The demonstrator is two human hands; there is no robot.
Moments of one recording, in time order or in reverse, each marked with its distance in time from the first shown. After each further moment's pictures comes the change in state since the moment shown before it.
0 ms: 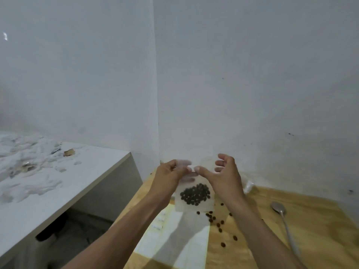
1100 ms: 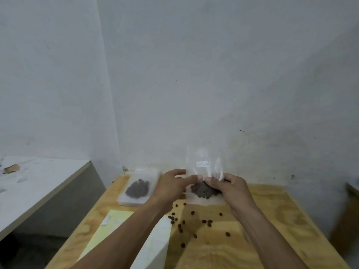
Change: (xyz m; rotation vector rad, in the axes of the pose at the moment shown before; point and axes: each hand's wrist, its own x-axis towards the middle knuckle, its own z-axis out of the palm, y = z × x) left_hand 0.017 -0.030 0.107 0.161 -0.161 -0.243; right_hand 0.008 0.069 -0.112 0.283 0.022 0.144
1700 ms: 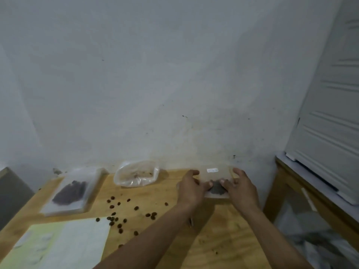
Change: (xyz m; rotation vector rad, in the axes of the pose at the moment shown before) left_hand 0.028 -0.062 0.207 0.277 -0.128 0.093; right_hand -0.009 0.047 -0.170 -0.543 0.431 0.075
